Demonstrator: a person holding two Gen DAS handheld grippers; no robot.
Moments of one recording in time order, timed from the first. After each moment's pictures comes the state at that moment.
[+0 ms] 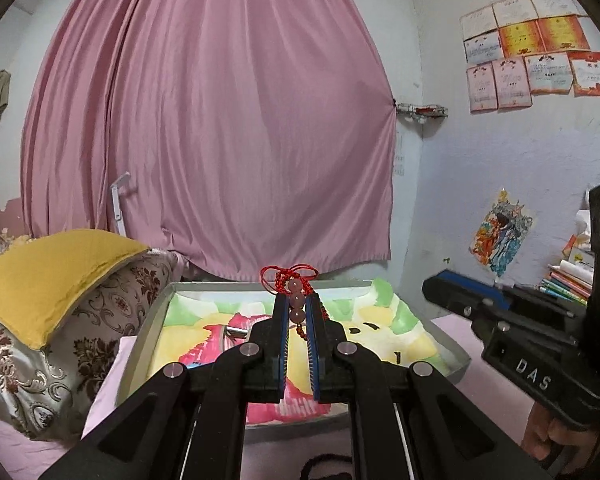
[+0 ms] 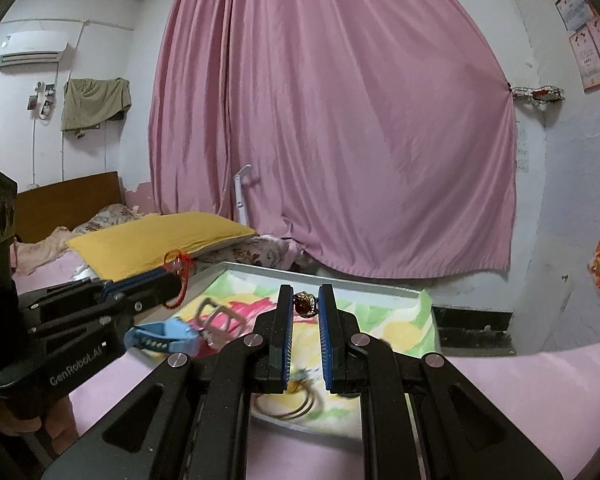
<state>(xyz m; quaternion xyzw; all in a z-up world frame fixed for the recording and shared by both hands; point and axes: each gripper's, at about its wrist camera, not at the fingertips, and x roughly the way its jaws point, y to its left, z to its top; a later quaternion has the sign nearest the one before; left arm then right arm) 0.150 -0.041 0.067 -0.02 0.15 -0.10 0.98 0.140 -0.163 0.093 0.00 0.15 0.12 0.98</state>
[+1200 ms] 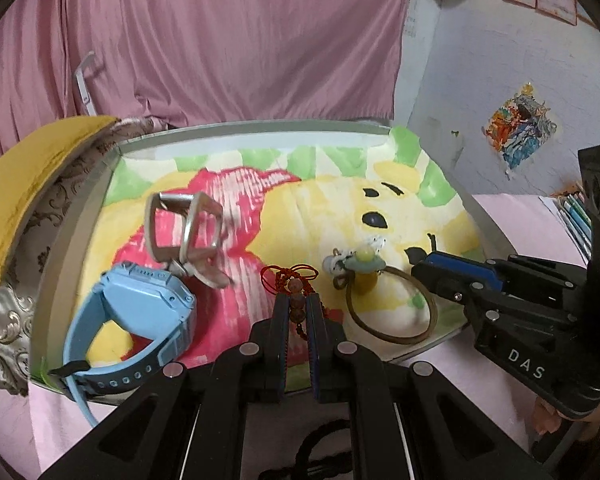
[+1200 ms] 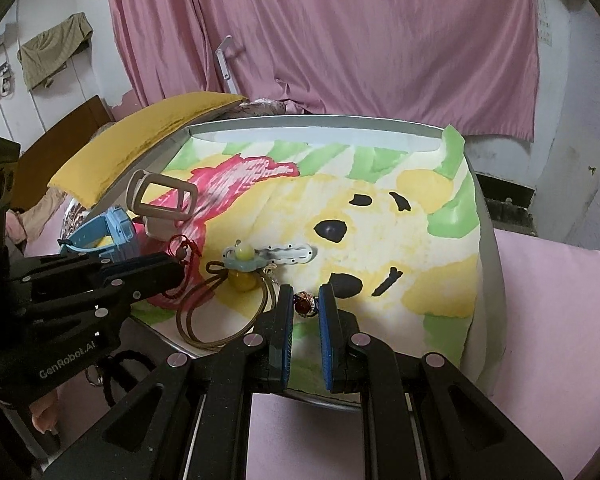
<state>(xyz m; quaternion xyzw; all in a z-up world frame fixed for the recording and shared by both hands) 0.232 -0.065 -0.002 0.00 0.42 -0.12 0.90 0.223 -0.175 0.004 0.04 0.41 0.14 0.90</state>
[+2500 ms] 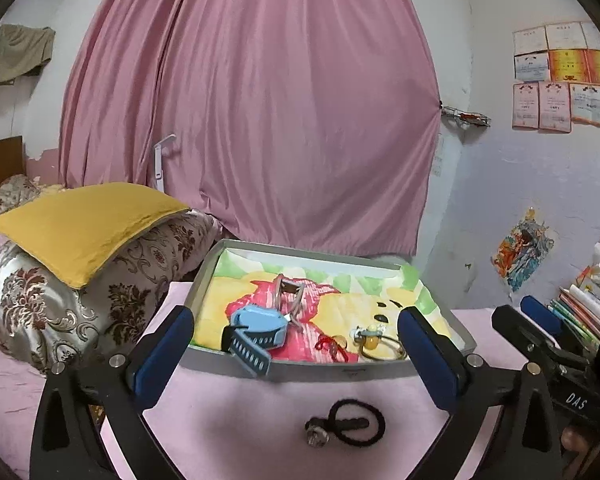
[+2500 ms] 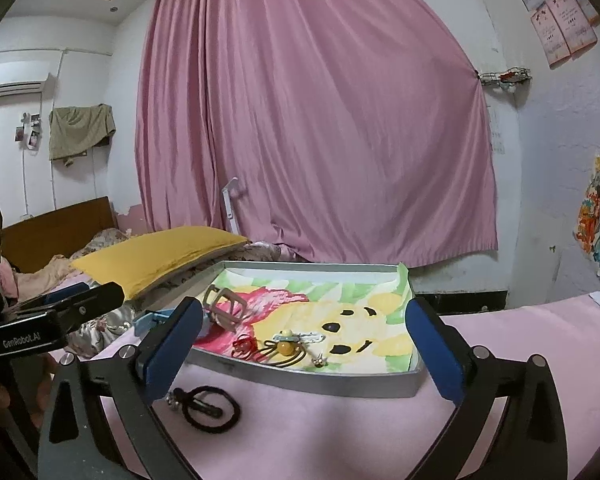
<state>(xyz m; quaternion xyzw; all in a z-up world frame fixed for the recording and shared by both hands) 0.102 0.000 0.061 -0.08 0.19 -0.04 0.98 0.083 -0.186 0.076 0.05 0.14 0.10 0.98</state>
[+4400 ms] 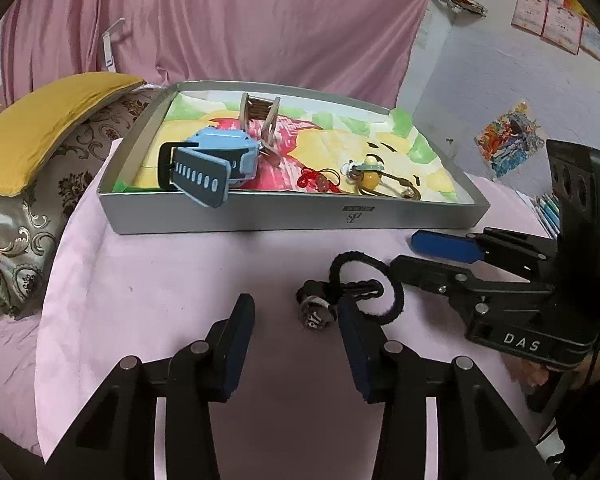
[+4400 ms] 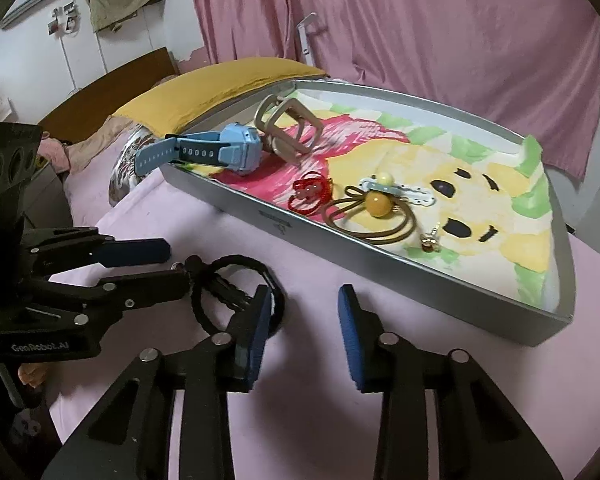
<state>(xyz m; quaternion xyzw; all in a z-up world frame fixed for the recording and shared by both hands) 0.140 -0.014 -0.015 -0.06 0.43 -0.12 0.89 0.160 -0.127 0.005 -0.04 0.42 0.25 0.87</state>
